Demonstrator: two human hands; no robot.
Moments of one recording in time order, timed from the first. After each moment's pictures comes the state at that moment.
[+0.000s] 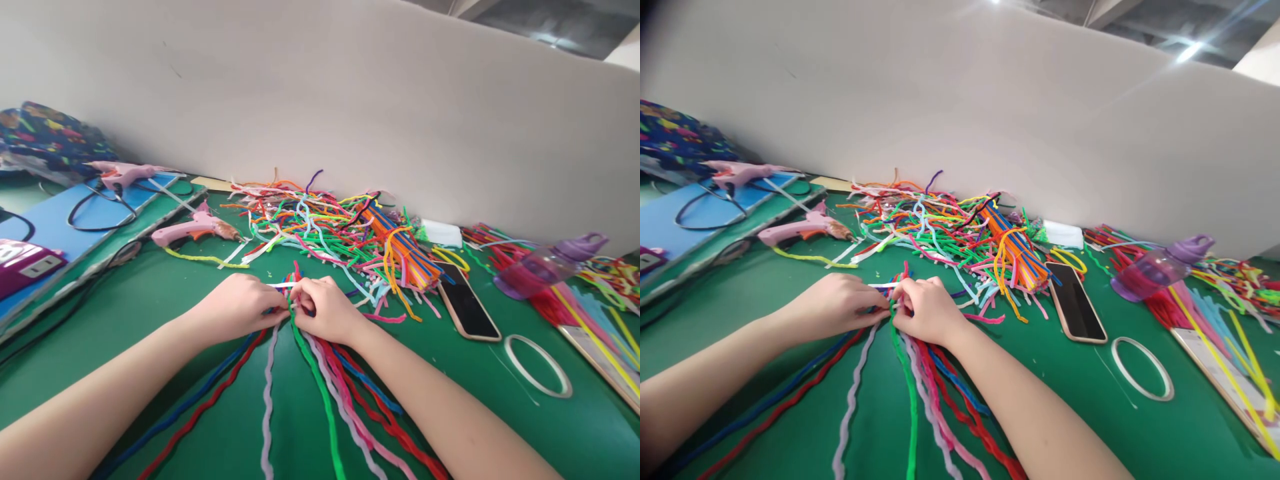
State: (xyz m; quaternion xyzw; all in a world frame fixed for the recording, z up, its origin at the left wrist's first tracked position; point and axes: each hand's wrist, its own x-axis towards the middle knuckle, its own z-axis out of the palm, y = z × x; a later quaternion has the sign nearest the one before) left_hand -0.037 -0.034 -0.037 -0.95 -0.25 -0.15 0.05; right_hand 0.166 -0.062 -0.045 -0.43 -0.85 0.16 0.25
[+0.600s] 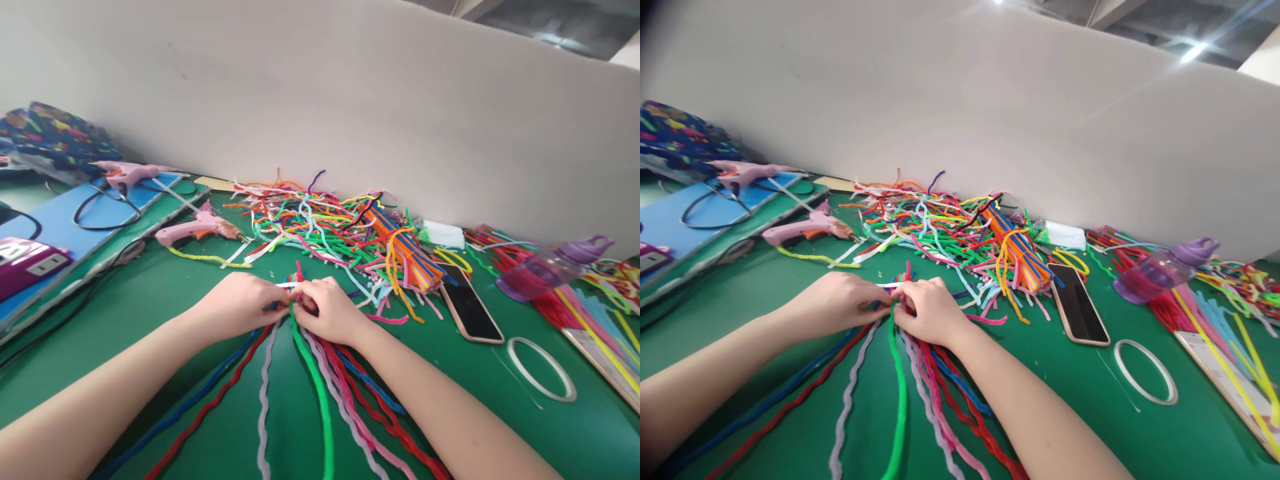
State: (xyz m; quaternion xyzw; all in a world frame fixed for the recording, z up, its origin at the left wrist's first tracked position) left_hand -0.037 -0.036 -0.029 -0.94 -0.34 -0.09 -0.02; right_hand 0.167 -0.064 -0.040 -0.42 -0.86 0.17 0.23
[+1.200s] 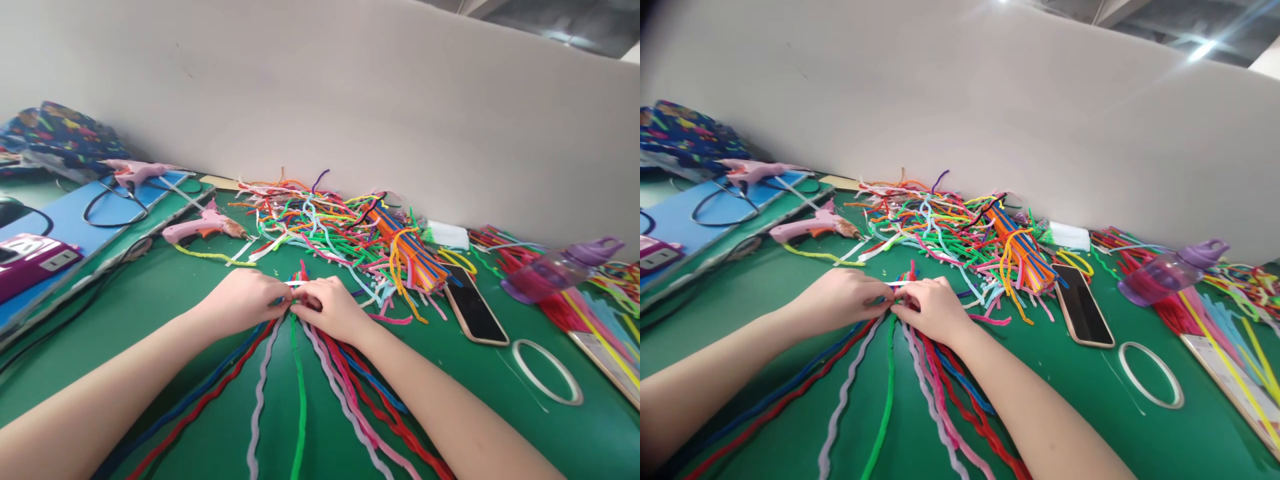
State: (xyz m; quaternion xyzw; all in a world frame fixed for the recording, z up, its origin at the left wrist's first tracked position) left_hand -0.035 -0.035 -0.029 -0.93 -0.36 -0.06 0.03; right_hand 0.167 -0.061 -0.045 -0.42 -0.86 0.18 0.24
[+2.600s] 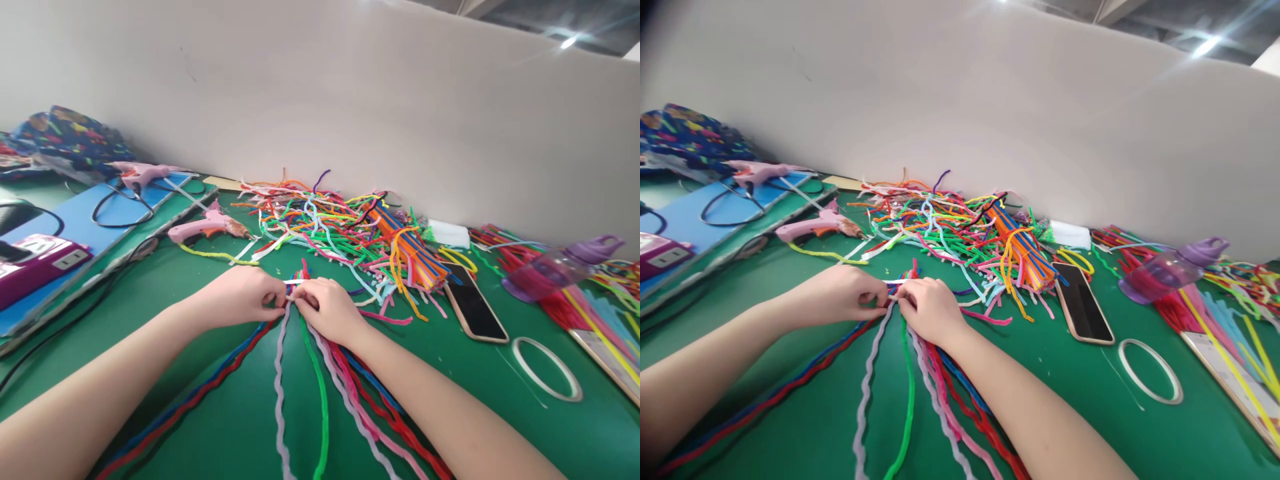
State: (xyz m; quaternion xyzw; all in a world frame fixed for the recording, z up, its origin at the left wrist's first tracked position) left_hand -0.043 -0.036 -0.009 -0.93 -0.35 -0.07 -0.09; right_hand 0.155 -0.069 -0.041 -0.46 -0.84 0.16 0.25
